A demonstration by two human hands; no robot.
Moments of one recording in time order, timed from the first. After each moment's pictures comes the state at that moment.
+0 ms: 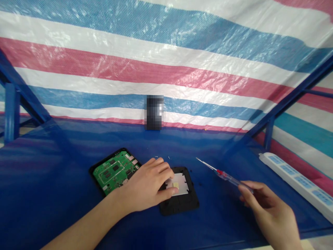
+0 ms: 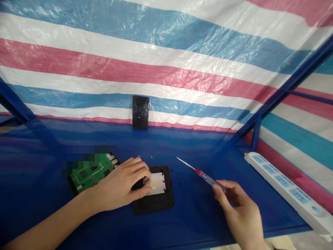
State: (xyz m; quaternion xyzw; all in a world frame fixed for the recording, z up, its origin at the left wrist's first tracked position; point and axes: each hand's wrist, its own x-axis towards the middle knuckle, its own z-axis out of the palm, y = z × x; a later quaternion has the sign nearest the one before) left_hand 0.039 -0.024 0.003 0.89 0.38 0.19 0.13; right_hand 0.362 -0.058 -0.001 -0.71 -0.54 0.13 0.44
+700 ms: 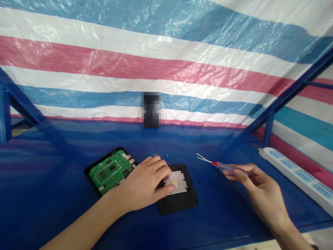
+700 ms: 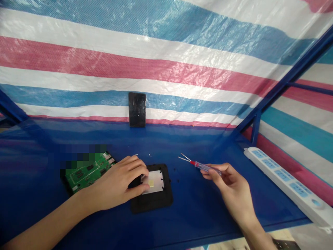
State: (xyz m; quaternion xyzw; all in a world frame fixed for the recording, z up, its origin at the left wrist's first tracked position) left_hand 0.039 -0.024 0.002 0.90 0.38 0.19 0.13; right_hand 0.359 -0.030 0.004 -0.62 -0.55 0.26 0.50
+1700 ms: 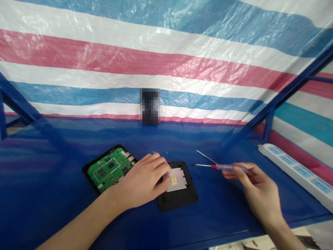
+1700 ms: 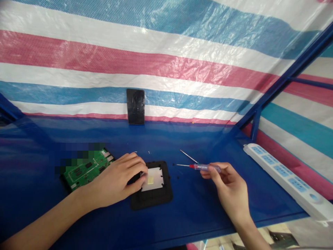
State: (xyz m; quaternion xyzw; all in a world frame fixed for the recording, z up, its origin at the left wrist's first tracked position) left_hand 0.040 -0.023 0.000 0.90 0.38 0.19 0.09; right_hand 0.351 -0.035 -0.002 -0.64 -0.53 0.23 0.51
